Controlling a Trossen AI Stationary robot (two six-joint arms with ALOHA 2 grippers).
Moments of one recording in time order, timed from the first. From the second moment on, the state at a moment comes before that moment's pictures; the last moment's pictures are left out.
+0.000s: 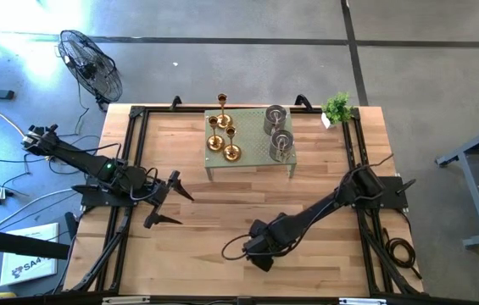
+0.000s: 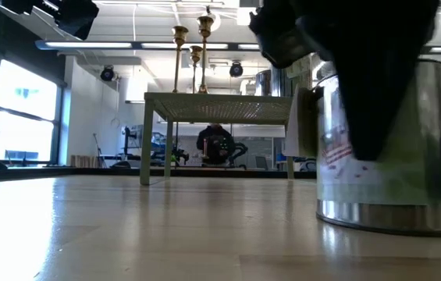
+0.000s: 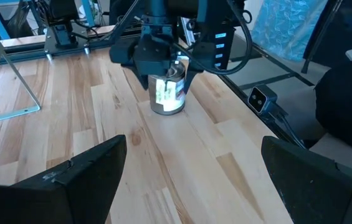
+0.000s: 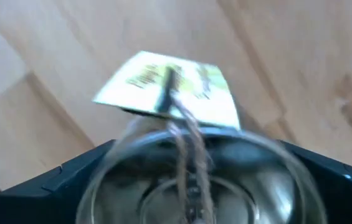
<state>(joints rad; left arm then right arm) -0.39 0.70 0.53 -0.12 0.00 -0.01 0.49 2.10 1.64 -1.01 0.00 1.08</state>
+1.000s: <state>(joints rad) -0.39 0.70 0.53 -0.11 0.00 0.00 0.47 2.10 1.71 -1.09 0.06 1.05</state>
